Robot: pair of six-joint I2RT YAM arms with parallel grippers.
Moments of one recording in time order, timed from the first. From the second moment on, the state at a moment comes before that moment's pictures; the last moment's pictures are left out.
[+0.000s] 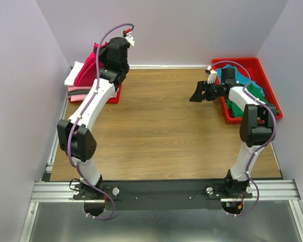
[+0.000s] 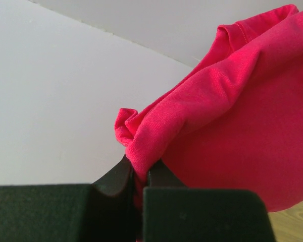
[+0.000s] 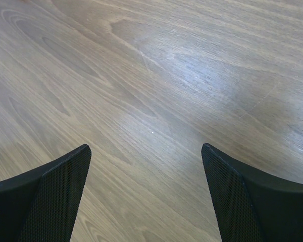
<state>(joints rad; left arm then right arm) -0.37 1.77 1.80 -0.22 -0.86 0.87 0.01 1.95 1.42 -0.37 -0.73 -0.08</state>
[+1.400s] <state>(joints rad) -0.12 2.21 1.98 0.07 -0.68 0.99 -0.03 1.95 1.42 -0.37 -0.76 -0.08</state>
